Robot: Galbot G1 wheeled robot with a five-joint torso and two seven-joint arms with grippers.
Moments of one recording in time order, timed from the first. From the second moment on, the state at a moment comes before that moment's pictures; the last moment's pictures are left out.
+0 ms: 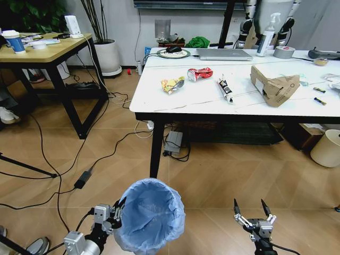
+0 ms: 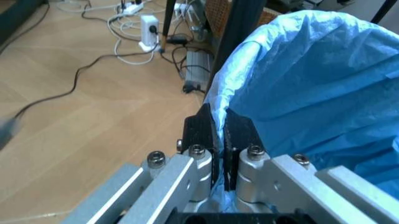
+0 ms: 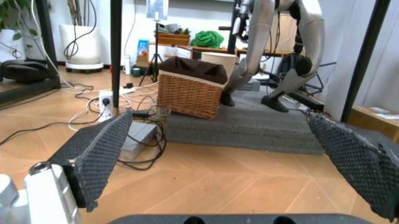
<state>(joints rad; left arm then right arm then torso) 1.89 -1.10 -0.55 -2.19 -0.48 0.07 0.03 -1.74 1.58 0.78 1.73 0.10 0.59 -0.24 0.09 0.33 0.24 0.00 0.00</state>
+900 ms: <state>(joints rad) 1.91 -1.13 -0.56 -2.19 -0.49 0.07 0.06 -1.75 1.56 0.78 1.74 0.11 0.59 -0.24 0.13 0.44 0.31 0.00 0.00</state>
